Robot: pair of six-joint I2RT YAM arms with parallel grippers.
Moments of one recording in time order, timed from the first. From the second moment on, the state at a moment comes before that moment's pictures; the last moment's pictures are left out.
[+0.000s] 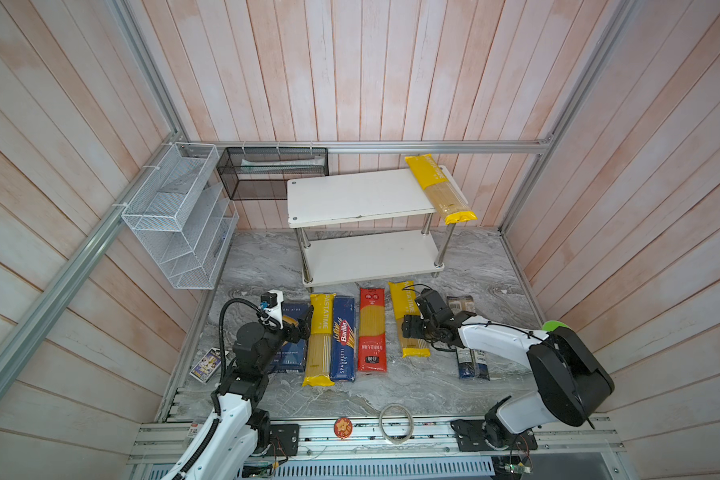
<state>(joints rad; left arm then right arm) -0.18 0.70 0.24 0.28 0.21 -0.16 0.59 1.48 0.72 -0.28 0.08 0.61</state>
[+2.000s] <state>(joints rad) -0.18 0.48 0.07 0.23 0.39 -0.34 0.62 1.70 0.90 -0.29 0.12 0.44</state>
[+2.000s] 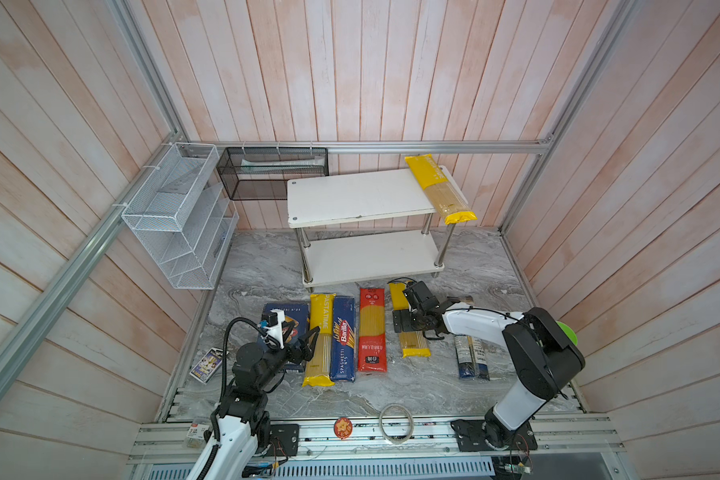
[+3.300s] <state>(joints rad) -0.18 0.48 0.07 0.23 0.39 -0.34 0.65 1.63 0.78 -0.16 0.21 0.50</state>
